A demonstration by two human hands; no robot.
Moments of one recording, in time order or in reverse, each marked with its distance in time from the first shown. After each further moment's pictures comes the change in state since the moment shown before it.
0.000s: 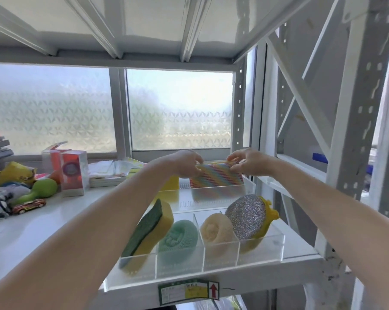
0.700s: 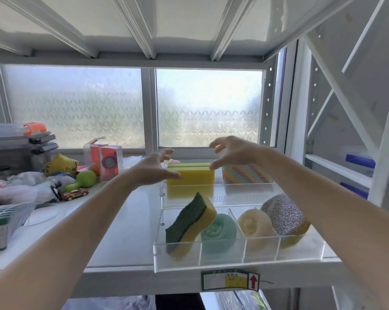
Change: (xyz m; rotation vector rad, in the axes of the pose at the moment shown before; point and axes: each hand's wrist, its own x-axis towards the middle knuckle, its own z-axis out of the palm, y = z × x) left_hand -0.093 -0.114 -0.014 -0.479 0.217 -0.161; right_hand 0.004 -0.116 0.038 -0.055 -0.048 -0.185
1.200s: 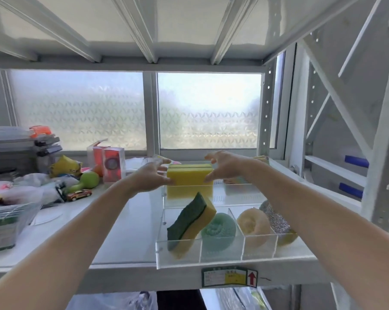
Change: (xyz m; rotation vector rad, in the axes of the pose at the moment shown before) left_hand -0.012 -0.005 0.003 -0.055 -0.077 -0.081; right_hand 0.001 -0.009 0.028 -0.044 -0.058 0.041
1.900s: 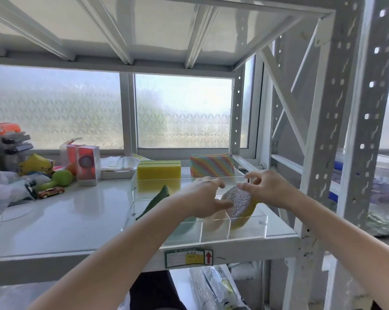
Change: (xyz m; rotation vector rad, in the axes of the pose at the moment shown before) left_hand -0.048 0.115 0.129 0.469 -0.129 0.331; right_hand -0.149 0.093 -0.019 0.070 0.293 0.224
